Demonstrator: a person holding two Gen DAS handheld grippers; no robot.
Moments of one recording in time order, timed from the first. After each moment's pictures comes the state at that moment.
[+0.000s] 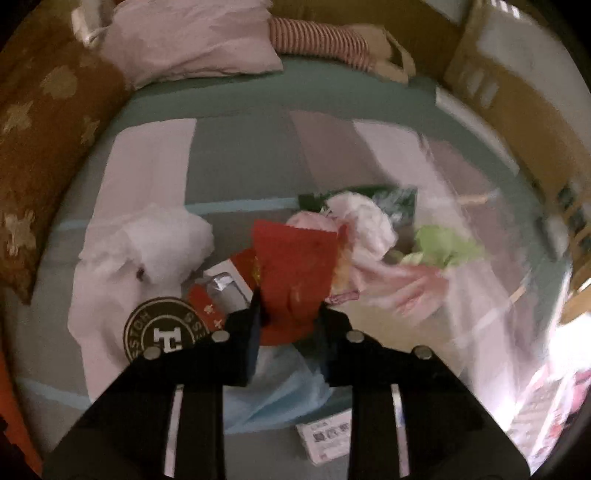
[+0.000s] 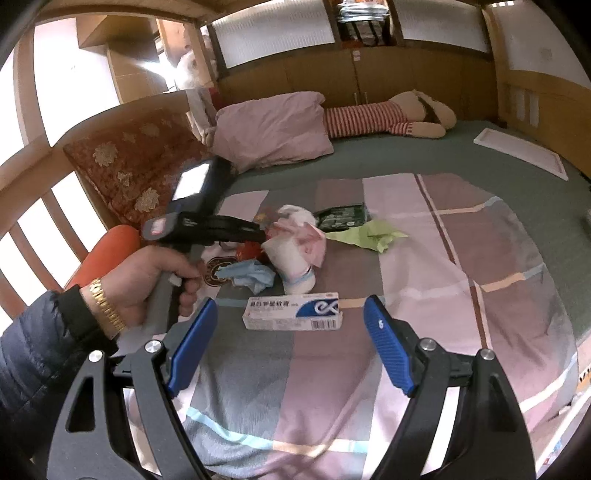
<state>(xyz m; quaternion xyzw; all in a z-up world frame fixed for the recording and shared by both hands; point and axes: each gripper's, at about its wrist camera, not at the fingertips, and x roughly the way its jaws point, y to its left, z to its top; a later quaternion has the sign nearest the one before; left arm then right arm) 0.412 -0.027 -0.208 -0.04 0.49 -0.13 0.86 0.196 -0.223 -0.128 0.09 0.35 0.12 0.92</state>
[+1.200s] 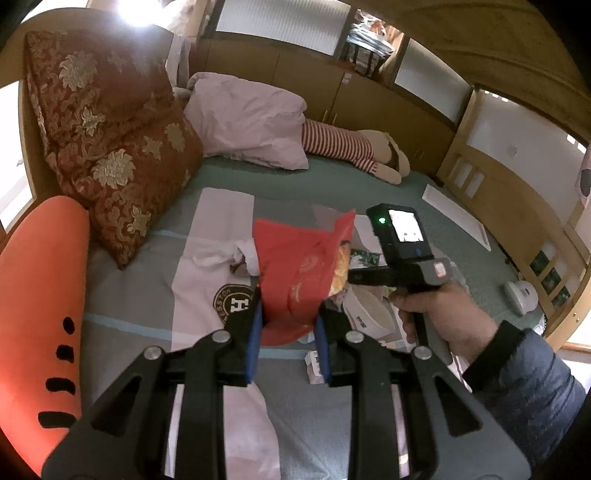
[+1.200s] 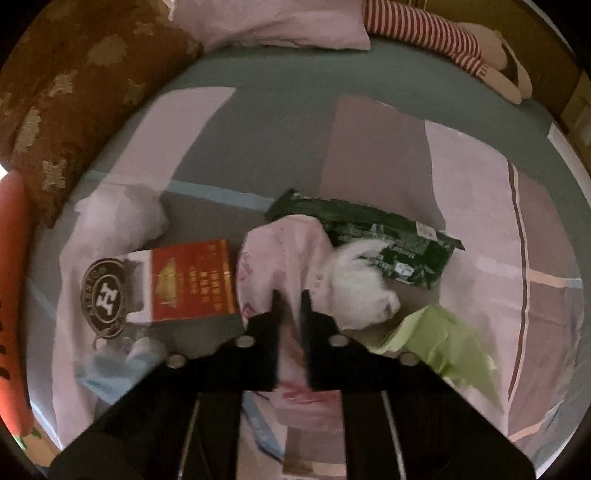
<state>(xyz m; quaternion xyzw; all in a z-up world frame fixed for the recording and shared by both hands) 0.242 0.060 -0.104 -0.11 0.35 -0.08 0.93 0.474 -0.153 -0.229 -0.05 0.54 0.12 0.83</state>
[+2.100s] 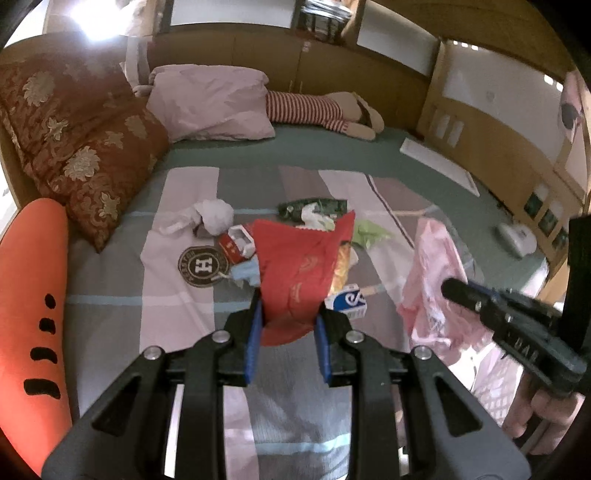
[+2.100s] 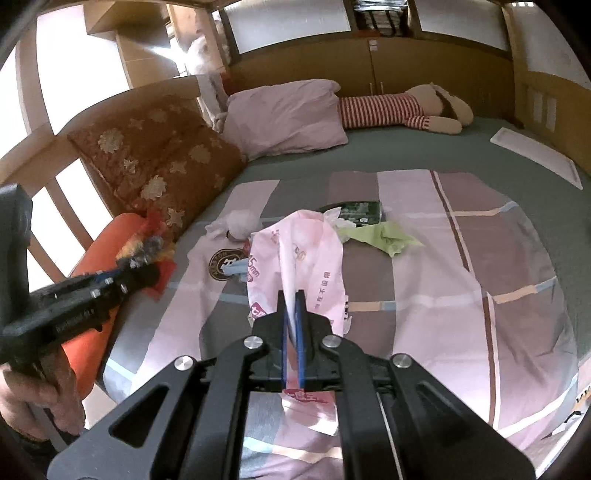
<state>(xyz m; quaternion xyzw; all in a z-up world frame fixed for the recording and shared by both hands) 0.200 -0.005 -0.126 -0.03 0.38 -0.12 0.92 0.209 -0.217 -0.125 0.07 0.37 0.14 0.92</state>
